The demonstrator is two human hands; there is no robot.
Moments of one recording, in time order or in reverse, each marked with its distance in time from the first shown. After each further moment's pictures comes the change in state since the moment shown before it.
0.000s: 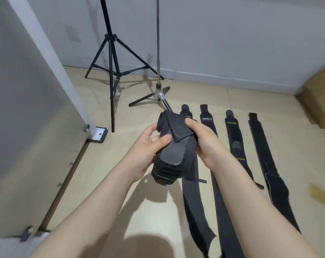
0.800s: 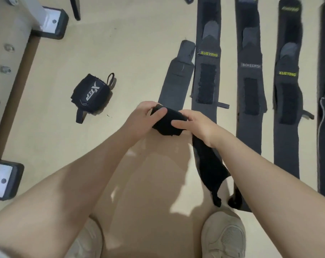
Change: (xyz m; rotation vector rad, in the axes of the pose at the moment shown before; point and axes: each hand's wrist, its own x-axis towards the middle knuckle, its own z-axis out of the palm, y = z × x) left_hand 0.064 -0.265 -0.087 0.694 0.142 -0.246; right_hand 0.087 0.288 -0.072 -0.516 -0.307 0.315
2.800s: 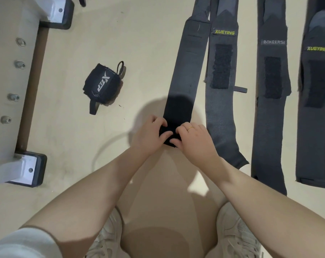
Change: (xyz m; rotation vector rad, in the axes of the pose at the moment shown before) left_hand -0.030 -0.060 0.018 0.498 -0.008 -0.016; right_hand -0.006 0.056 0.079 -1.050 0.421 -0.413
